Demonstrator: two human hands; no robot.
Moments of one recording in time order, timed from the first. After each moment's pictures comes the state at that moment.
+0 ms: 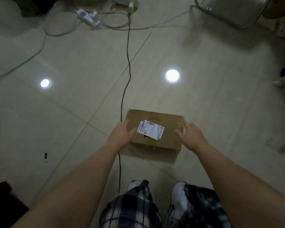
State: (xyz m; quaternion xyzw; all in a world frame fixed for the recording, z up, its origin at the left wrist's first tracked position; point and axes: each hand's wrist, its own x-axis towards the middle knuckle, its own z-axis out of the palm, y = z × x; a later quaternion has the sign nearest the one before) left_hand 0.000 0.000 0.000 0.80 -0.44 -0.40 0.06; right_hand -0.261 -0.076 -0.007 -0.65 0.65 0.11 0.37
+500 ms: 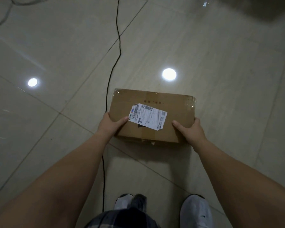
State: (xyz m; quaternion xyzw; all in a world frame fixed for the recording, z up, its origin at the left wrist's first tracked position) left_hand 0.022 -0.001 -0.201 0.81 -0.24 -0.45 0.27; right_hand -0.269 -0.064 -0.207 -0.44 0.73 -0.15 0.51
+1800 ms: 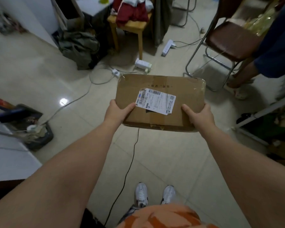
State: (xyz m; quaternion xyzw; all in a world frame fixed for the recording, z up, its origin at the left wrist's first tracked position) left_hand 0.057 -0.030 0.530 0.81 -0.30 -0.34 0.37; right_hand -0.226 -0.122 0.529 -0.53 0.68 -0.24 0.45
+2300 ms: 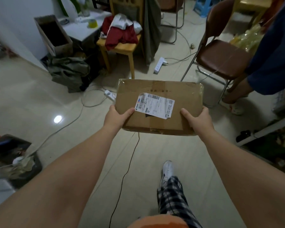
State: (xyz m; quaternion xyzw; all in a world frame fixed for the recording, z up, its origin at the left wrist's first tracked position) left_hand 0.082 -0.203 0.539 0.79 -0.33 -0.35 0.38; right_hand -0.203 -0.284 0.530 -0.52 0.69 -0.27 0.43
